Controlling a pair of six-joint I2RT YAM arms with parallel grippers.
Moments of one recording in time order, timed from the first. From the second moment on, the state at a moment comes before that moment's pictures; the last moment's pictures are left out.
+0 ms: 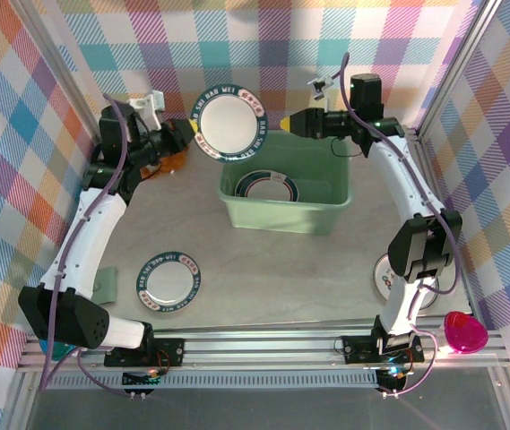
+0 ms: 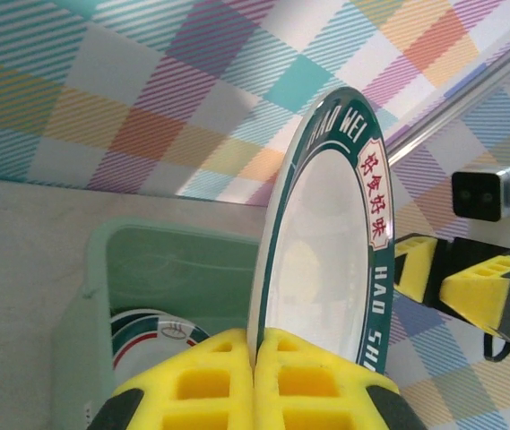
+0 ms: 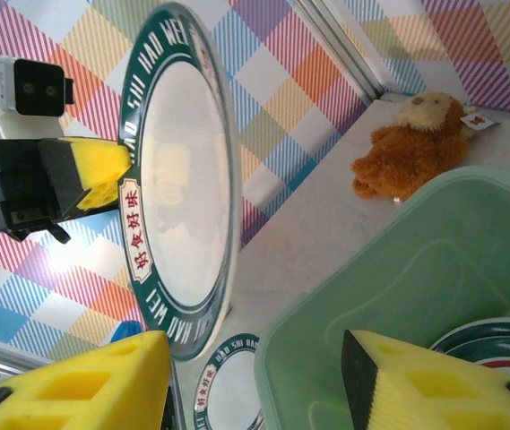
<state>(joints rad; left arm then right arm) -0.17 1.39 1.47 -0.33 0.48 -0.57 0.23 1.86 1.89 -0.49 -1.10 0.31</state>
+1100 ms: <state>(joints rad) -0.24 1.42 1.46 -0.21 0.49 -0.60 0.23 1.71 1.63 -0.26 -1.05 0.41</state>
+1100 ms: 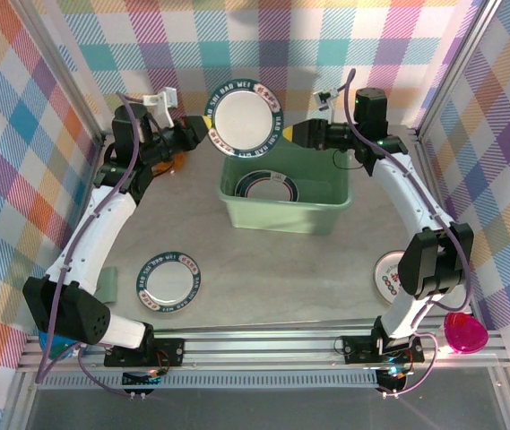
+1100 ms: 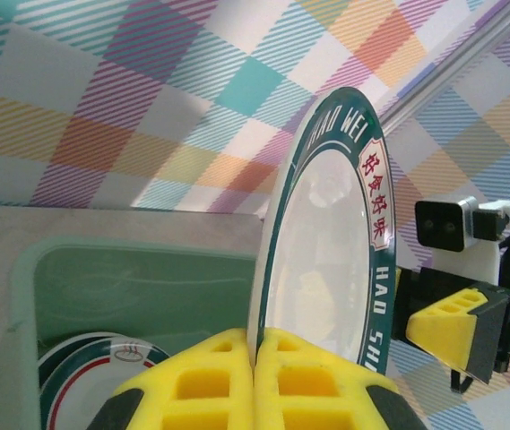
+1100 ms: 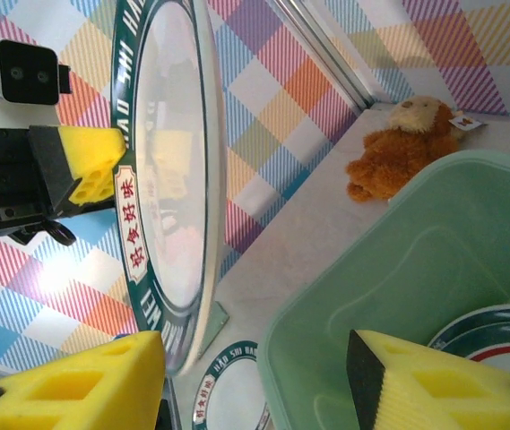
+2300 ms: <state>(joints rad) -0.27 1.42 1.42 -0.18 0.49 -0.60 0.26 1.73 1.62 -0.23 -0.97 0.57</state>
